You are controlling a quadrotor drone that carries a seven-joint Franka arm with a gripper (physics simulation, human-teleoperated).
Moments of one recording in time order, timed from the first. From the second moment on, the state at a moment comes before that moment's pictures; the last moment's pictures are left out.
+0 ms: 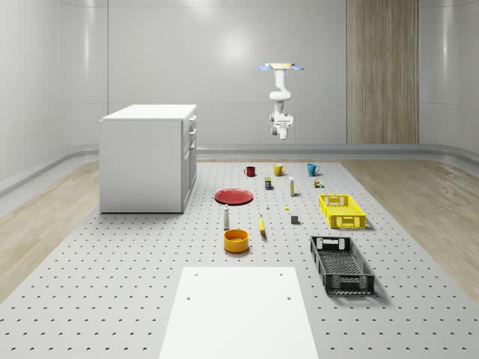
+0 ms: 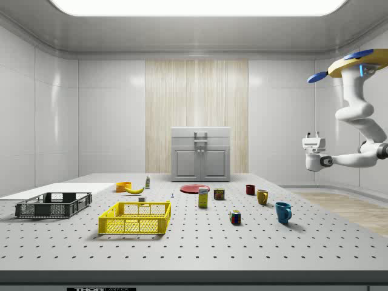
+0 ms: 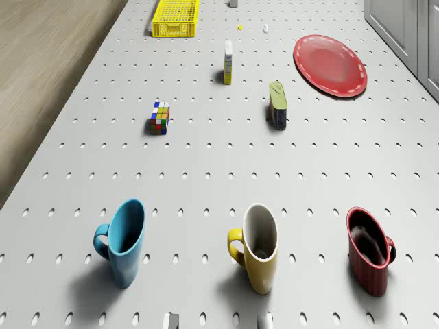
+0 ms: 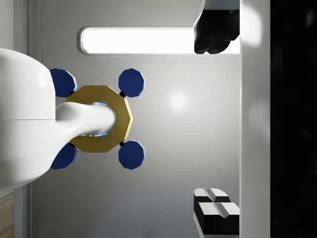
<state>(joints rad) 0.00 -0.79 0.00 -2.34 0.00 1.55 0.79</state>
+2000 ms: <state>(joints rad) 0.13 -0.71 -0.49 -2.22 0.75 1.34 0.65</state>
